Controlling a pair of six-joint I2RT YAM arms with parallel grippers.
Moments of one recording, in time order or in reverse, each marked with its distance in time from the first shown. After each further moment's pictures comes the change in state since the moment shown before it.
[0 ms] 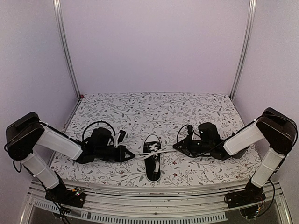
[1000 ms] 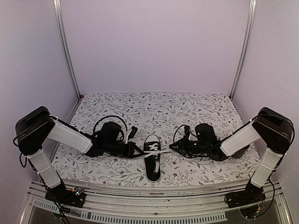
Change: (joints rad) left arm -0.025 0.136 0.187 -0.047 0.127 0.104; right arm 0.055 0.040 0.023 0.057 0.020 0.059
